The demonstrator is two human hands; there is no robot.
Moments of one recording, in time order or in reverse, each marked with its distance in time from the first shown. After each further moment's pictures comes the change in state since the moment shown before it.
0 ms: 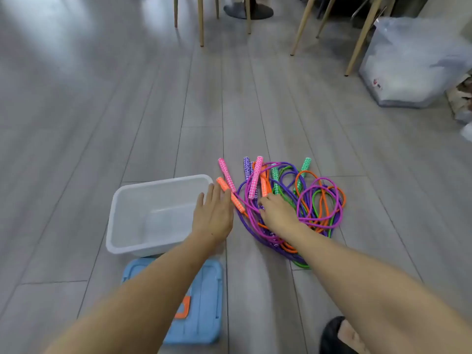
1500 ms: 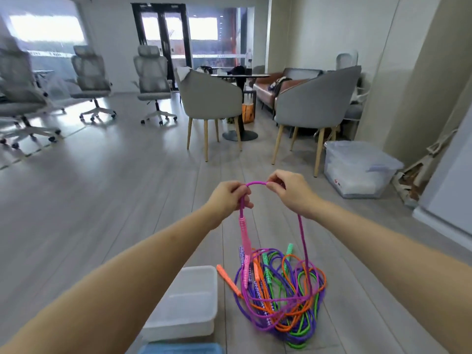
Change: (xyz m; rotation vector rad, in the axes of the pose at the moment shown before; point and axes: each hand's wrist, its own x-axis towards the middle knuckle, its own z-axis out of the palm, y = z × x) left_hand 0.021 0.099 -0.342 -1.132 0.029 0.043; right_hand -0.087 -0.038 -0.389 0.414 0.552 -0.145
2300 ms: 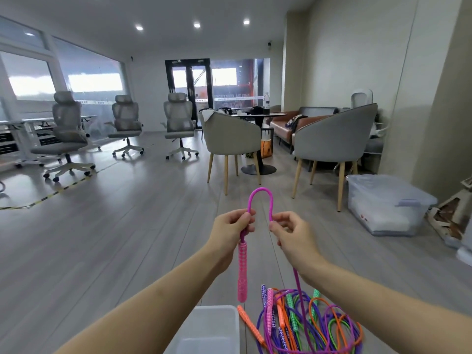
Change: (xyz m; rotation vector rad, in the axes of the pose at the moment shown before) left_hand -0.050 0.016 -0.037 -0.289 0.178 0.068; right_hand -0.042 -0.080 0.041 0.715 0.196 0.266
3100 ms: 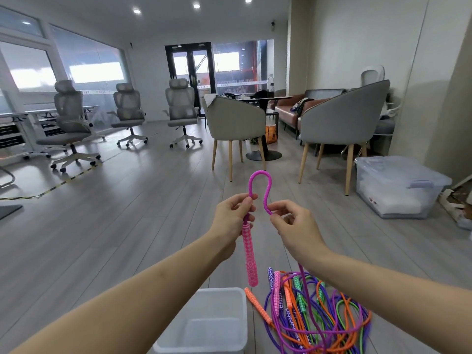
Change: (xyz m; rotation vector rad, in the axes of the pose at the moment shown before) left_hand 0.001 -0.019 -0.002 0.021 0.061 -0.049; right_hand -0.013 0.019 0.011 -0.116 -0.063 -0.105
